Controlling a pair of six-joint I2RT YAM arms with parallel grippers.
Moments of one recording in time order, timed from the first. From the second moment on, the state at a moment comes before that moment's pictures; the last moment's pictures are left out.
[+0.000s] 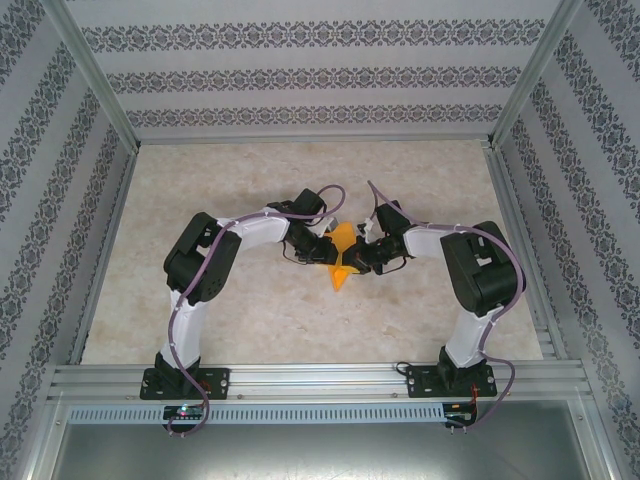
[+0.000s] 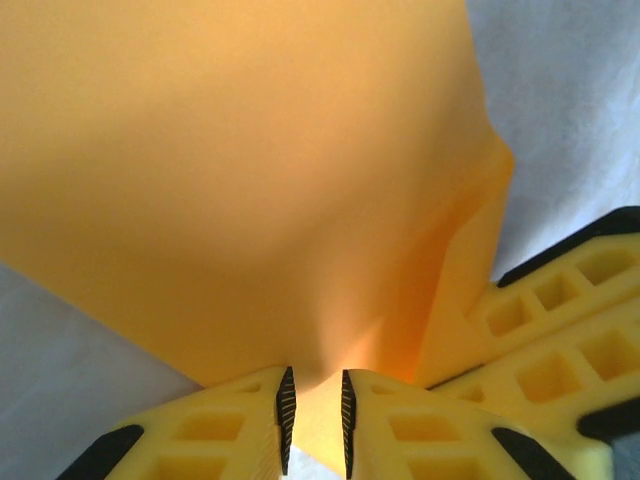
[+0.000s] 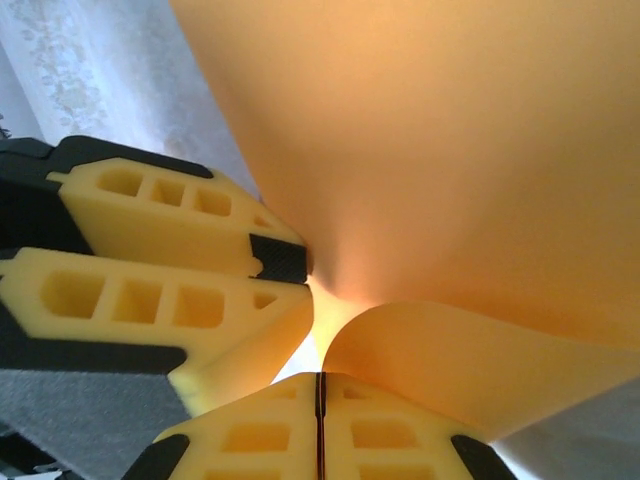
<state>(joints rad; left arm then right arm) -0.59 2.10 1.41 -0.54 0.54 -0.38 0.34 1.83 0.89 -0.24 -0.83 0.67</state>
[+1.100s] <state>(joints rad) -0.53 2.10 1.42 -0.58 0.53 -0.39 0.35 1.86 0.92 -0.25 -0.82 0.65</state>
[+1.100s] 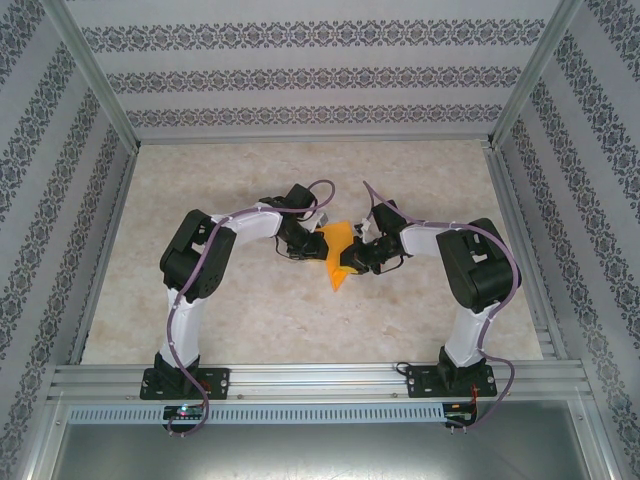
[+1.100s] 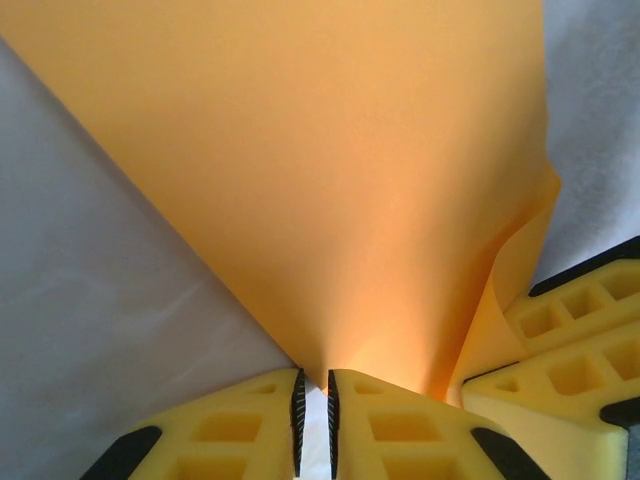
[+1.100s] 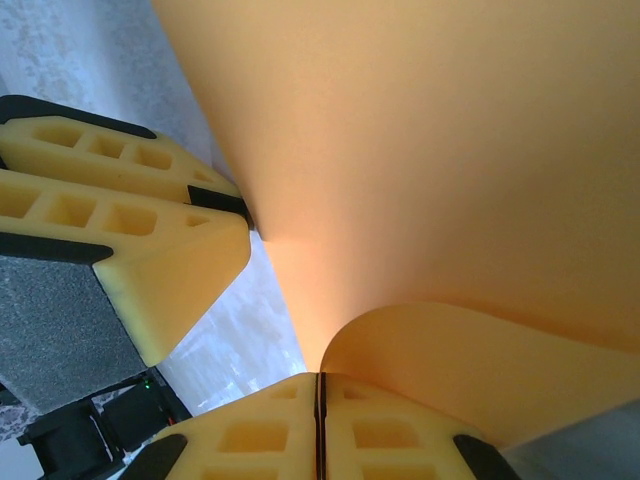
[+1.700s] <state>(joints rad) -0.53 2.12 1.44 -0.61 0.54 -0.37 0.37 1.89 0.98 -0.28 -0.81 0.65</state>
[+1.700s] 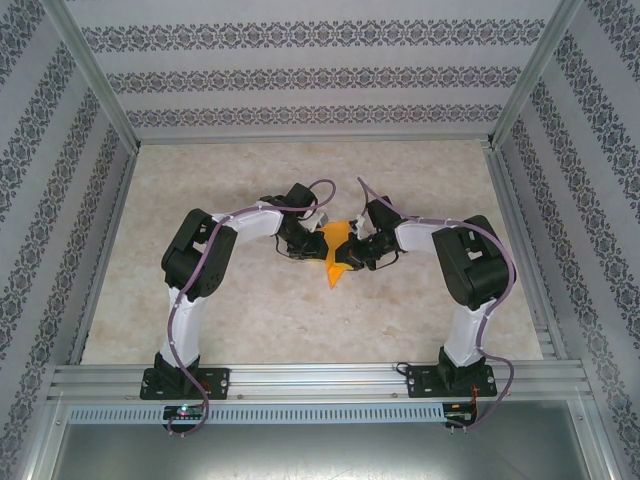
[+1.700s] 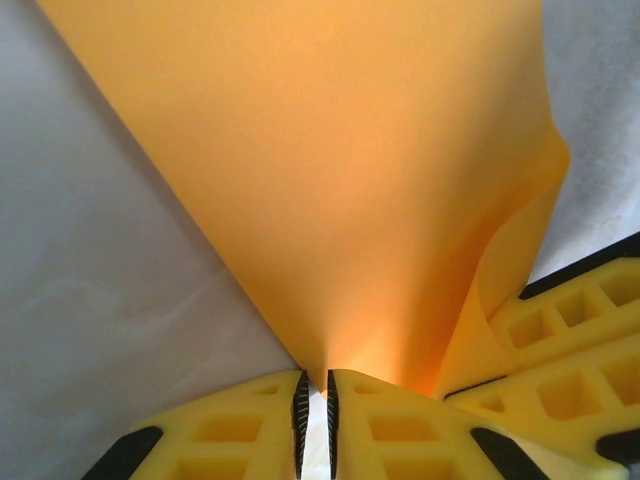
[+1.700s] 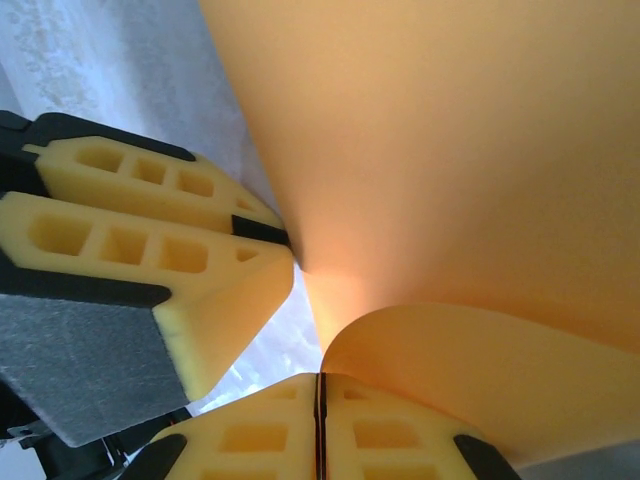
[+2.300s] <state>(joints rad) -0.52 2.12 1.44 -0.61 0.55 -0.37 0.38 1.91 1.00 -0.28 -0.80 0.66</state>
